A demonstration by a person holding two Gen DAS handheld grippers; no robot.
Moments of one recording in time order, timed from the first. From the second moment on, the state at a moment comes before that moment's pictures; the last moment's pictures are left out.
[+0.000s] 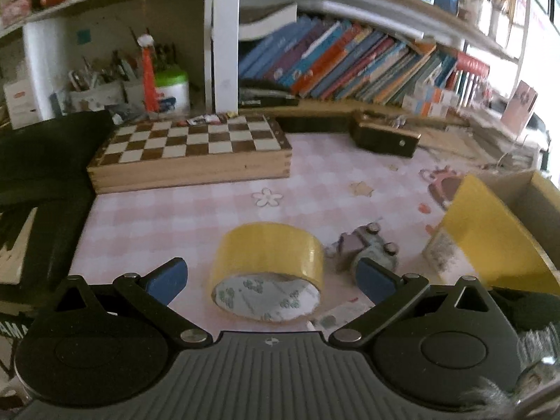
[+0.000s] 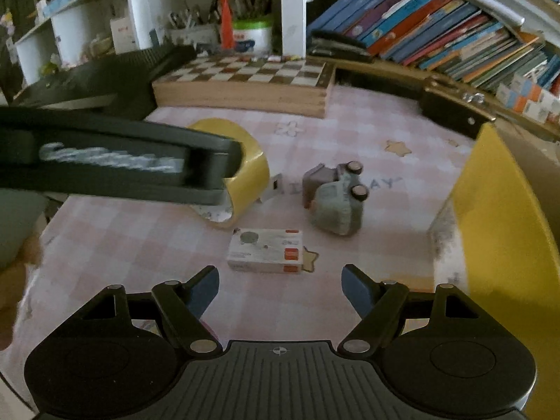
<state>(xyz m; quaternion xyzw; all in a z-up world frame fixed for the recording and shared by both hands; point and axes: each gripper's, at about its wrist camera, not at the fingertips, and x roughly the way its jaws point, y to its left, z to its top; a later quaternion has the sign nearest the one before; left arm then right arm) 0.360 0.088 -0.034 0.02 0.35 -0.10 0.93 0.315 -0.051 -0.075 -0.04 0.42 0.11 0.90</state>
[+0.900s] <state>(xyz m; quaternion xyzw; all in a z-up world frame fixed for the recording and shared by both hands) 0.363 0.132 -0.024 -0.08 0.36 -0.11 0.92 0.341 -0.037 -0.088 -0.04 0.40 0.13 0.91</state>
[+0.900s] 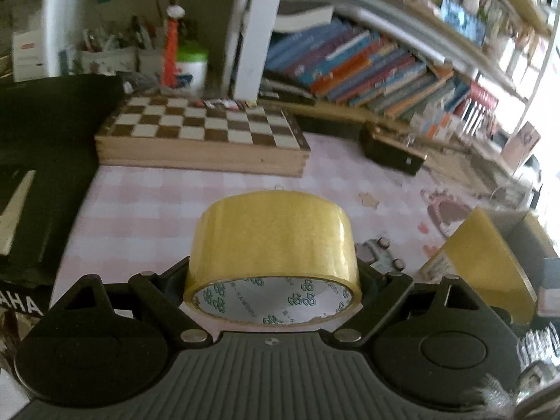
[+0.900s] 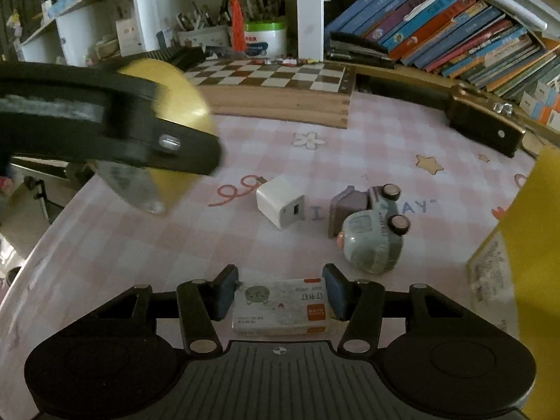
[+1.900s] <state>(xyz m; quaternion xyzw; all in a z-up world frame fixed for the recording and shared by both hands) 0.194 0.159 0.025 -0.13 0.31 -0.14 0.93 0.194 -0.076 -0.003 -0.02 0.33 0.09 0.94</state>
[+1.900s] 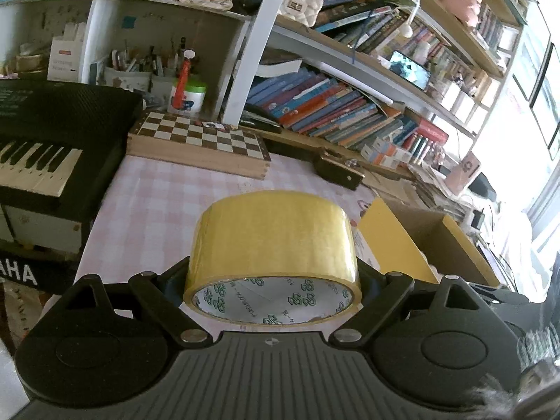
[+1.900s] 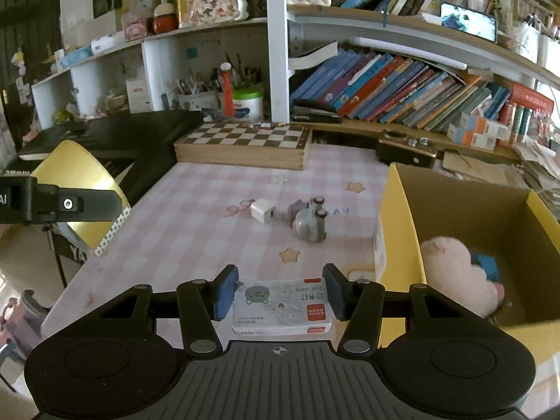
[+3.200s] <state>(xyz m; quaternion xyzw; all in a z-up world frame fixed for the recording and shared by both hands) 0.088 0.110 0.020 -0.08 0.32 -0.28 0.90 0.037 -0.125 -0.008 0.05 0.34 -0.07 0.94</state>
